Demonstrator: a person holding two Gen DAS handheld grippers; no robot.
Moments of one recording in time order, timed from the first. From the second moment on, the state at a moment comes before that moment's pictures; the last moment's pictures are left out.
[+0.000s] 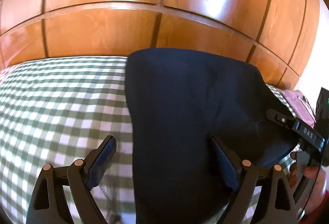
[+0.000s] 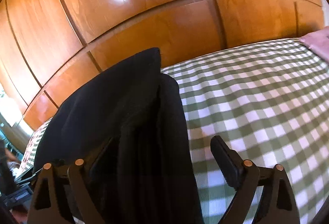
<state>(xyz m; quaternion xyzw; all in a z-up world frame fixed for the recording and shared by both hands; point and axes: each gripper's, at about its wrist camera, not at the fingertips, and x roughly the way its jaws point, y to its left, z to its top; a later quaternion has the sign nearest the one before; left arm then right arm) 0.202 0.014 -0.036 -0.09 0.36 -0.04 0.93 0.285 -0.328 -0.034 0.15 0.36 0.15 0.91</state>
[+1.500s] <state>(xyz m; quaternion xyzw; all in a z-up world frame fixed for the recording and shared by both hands) -0.002 -0.017 0.014 -0.02 0.27 0.02 0.96 0.044 -0.296 0.033 0.03 0.30 0.10 0.95</state>
